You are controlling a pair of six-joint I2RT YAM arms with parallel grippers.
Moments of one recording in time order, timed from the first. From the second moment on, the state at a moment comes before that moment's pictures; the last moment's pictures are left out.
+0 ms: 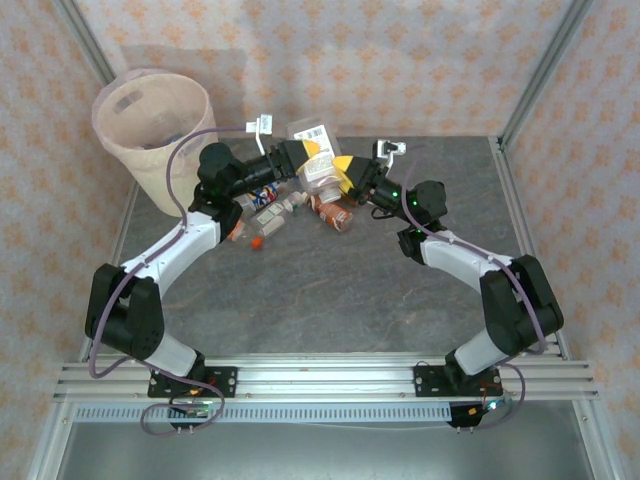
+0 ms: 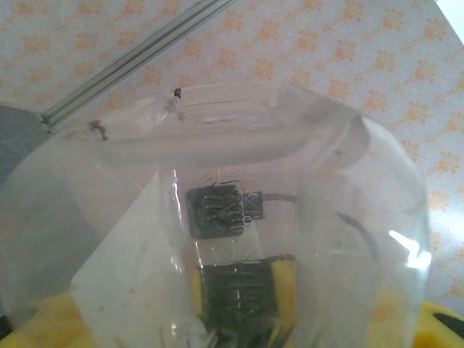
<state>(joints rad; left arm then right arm) -0.30 1.51 1.12 0.61 0.80 -1.16 0.44 1.53 0.88 1.11 -0.71 1.48</state>
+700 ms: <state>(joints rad) -0.31 1.42 1.16 0.08 0.57 -0.80 0.42 1.20 0.85 0.40 -0.47 0.99</state>
